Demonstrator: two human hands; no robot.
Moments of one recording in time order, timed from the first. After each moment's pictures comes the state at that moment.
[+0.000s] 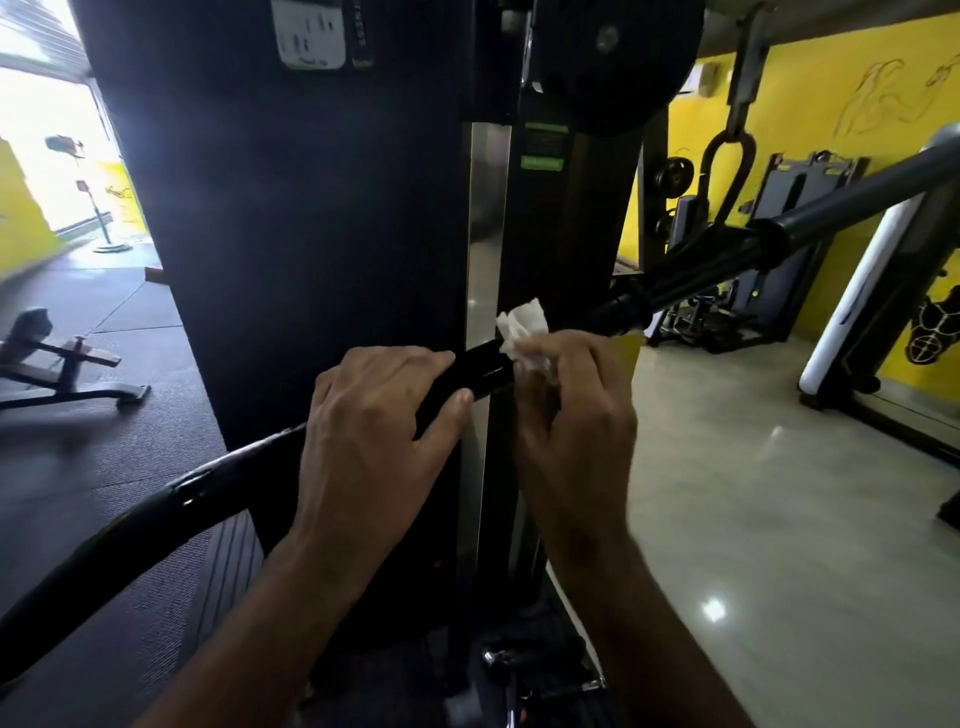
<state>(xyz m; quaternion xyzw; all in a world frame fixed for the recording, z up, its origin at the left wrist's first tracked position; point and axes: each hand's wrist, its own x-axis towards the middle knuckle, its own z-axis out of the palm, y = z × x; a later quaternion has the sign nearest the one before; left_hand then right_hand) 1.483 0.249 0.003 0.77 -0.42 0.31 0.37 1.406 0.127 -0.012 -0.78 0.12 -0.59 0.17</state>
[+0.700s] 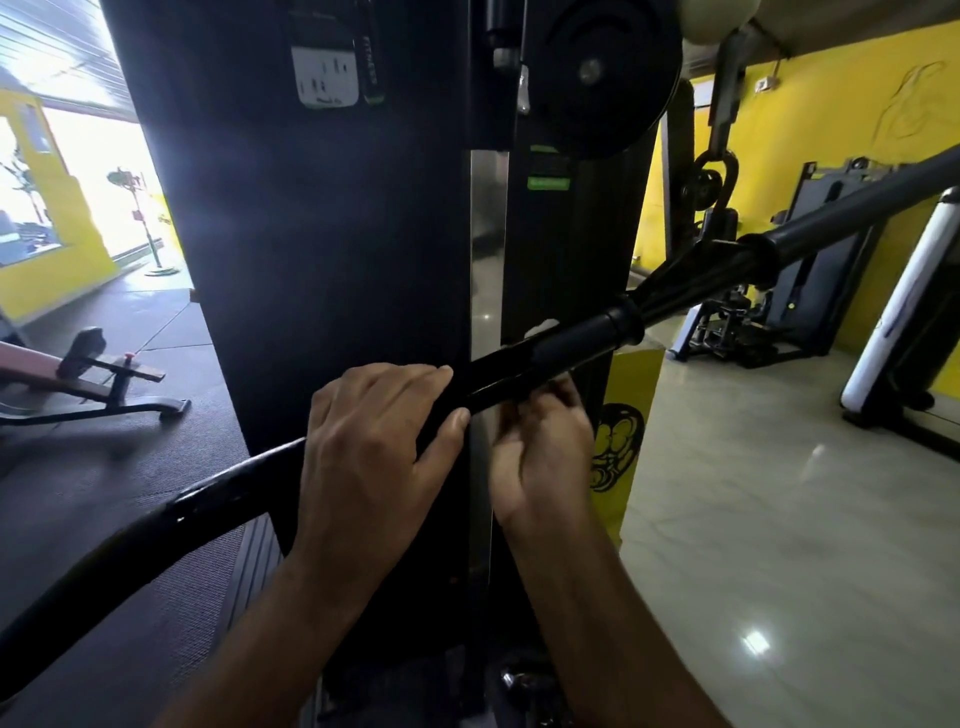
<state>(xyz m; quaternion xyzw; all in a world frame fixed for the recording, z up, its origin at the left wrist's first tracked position) 1.469 0.248 0.003 0.76 -0.41 0.39 0.31 1.423 0.137 0.003 -0.18 0.11 -0.38 0.90</state>
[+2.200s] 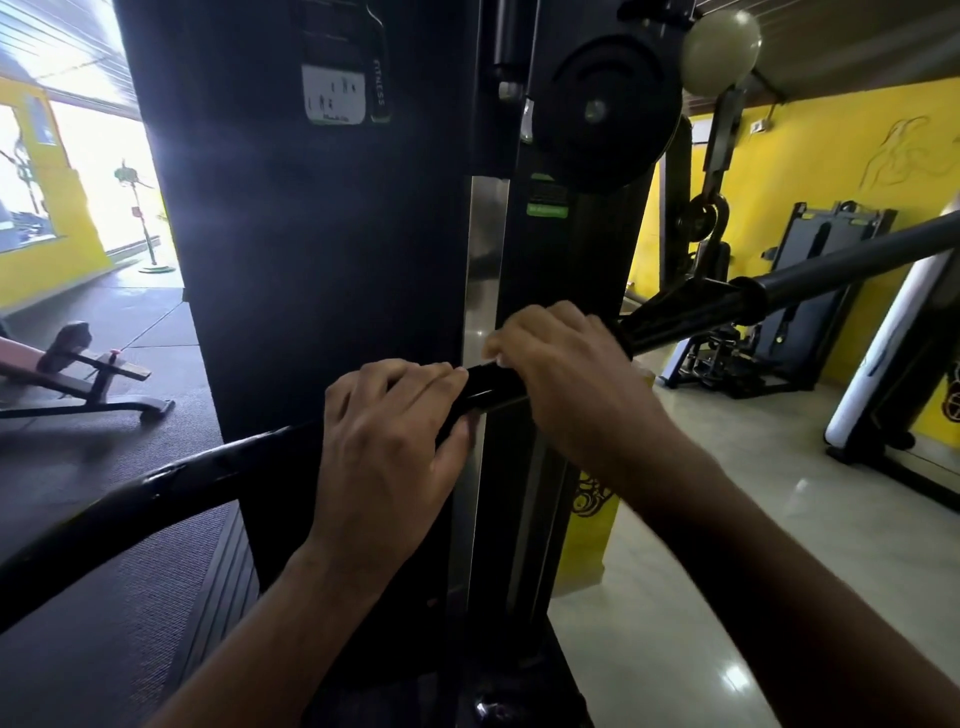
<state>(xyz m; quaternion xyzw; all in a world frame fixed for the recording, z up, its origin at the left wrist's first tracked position) 1.474 0.221 0.009 0.76 -0.40 0.42 0.29 1.400 0.056 0.078 -0.95 0.02 -0.30 -0.09</state>
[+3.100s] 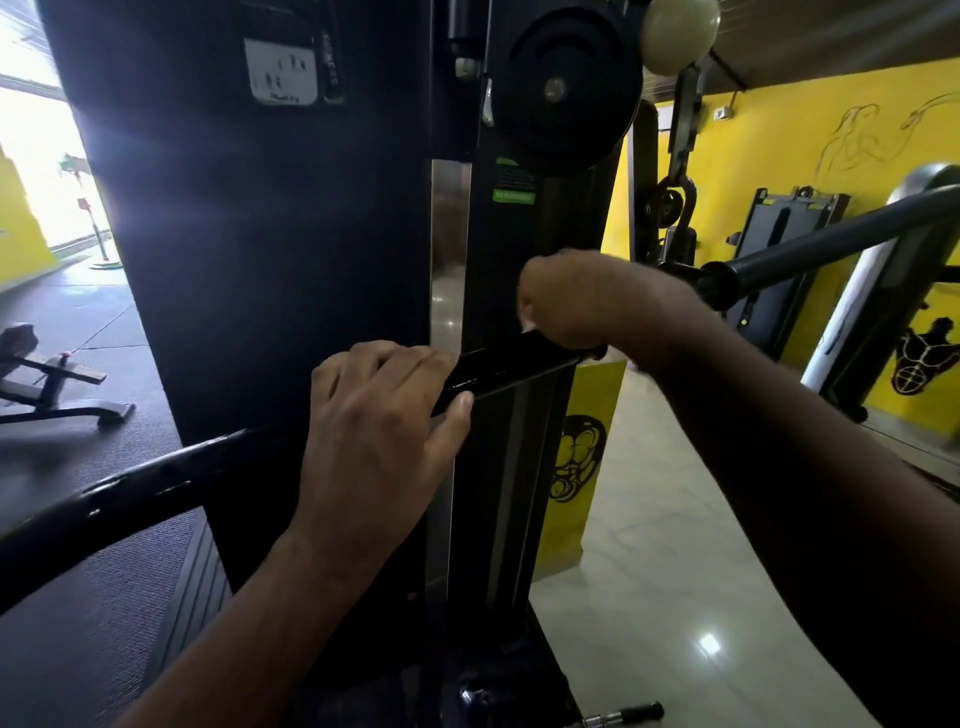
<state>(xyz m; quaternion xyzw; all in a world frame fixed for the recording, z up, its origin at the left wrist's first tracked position) 1.468 0.204 0.021 0.76 -0.42 0.40 0.29 1.420 0.039 0.140 -0.99 0.11 -0.08 -0.07</state>
